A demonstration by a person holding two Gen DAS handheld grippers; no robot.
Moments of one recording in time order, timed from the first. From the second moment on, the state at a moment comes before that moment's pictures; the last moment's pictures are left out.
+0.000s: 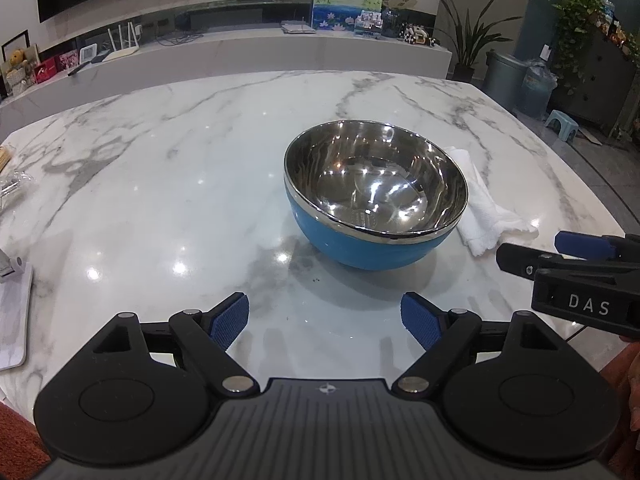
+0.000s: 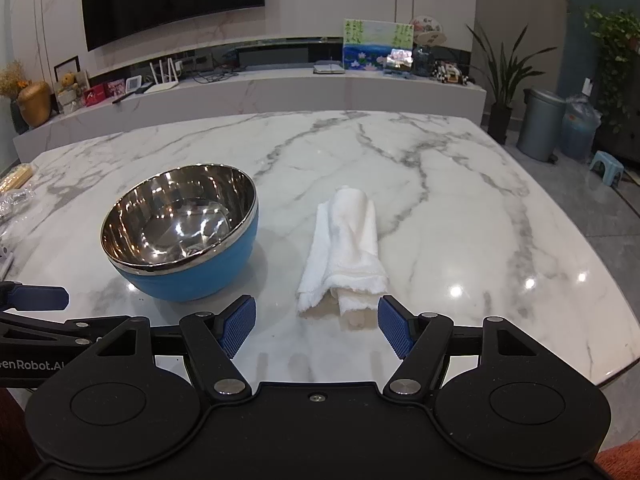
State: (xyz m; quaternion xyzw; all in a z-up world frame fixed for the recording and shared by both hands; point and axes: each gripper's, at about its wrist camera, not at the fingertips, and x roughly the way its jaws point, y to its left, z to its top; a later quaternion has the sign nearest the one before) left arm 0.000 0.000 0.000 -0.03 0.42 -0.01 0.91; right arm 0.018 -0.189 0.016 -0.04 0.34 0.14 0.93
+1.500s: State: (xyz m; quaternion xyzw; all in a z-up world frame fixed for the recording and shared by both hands) left arm 0.001 0.005 -0.001 -0.06 0.42 -0.01 0.91; right arm 0.019 -0.193 0.015 -0.02 0.35 0.12 0.93
